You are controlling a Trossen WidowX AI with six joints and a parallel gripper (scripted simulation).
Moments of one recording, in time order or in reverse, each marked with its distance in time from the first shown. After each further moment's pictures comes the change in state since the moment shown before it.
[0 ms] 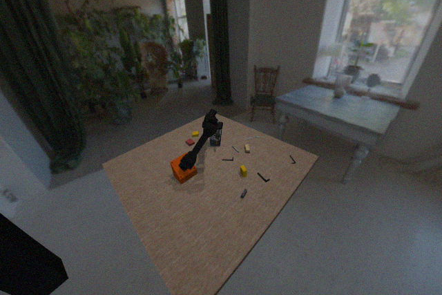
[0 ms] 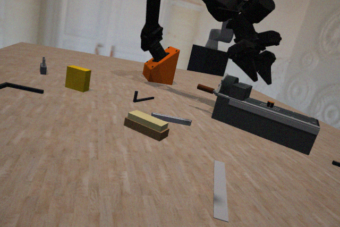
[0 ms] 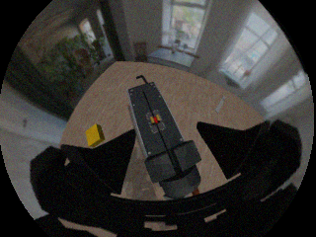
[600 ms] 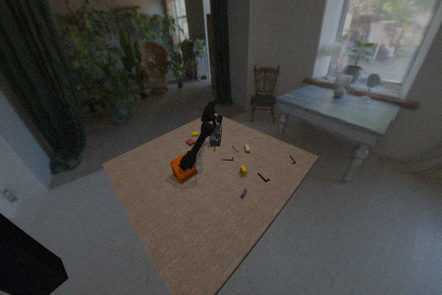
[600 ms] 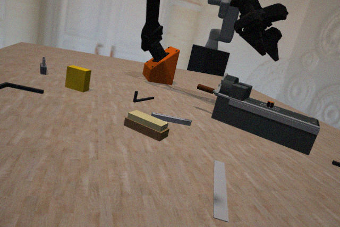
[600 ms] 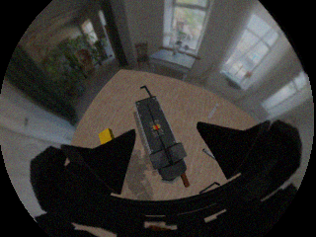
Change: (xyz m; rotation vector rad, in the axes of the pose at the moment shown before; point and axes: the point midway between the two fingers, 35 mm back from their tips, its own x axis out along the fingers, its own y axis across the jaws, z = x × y) arm -0.053 -0.003 0.042 -0.007 -0.014 0.014
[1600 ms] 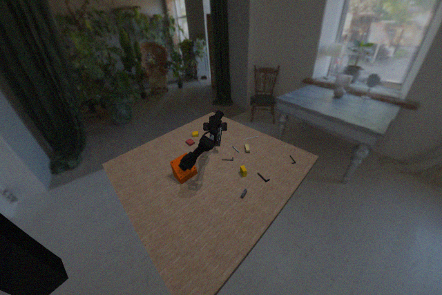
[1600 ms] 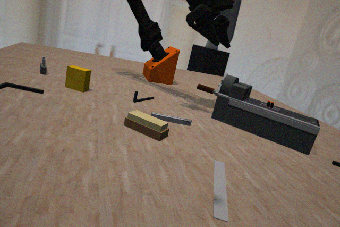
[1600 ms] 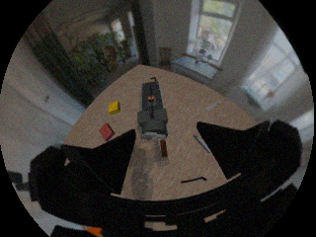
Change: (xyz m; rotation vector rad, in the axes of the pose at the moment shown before) arm -0.070 -0.065 -0.090 -0.142 -0.072 0.221
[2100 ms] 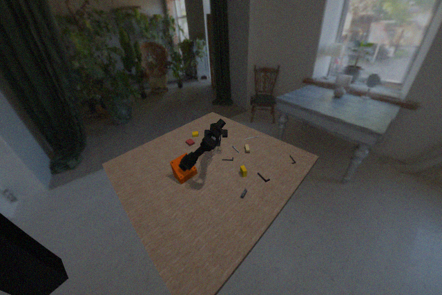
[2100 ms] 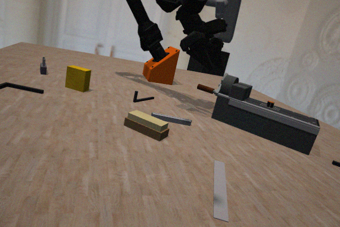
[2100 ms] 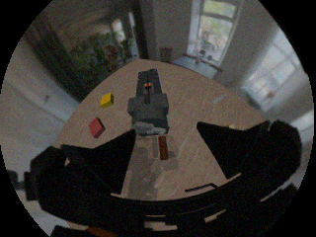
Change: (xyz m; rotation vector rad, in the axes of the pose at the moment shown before) arm 0.046 -0.003 -0.047 -0.006 -0.004 -0.002
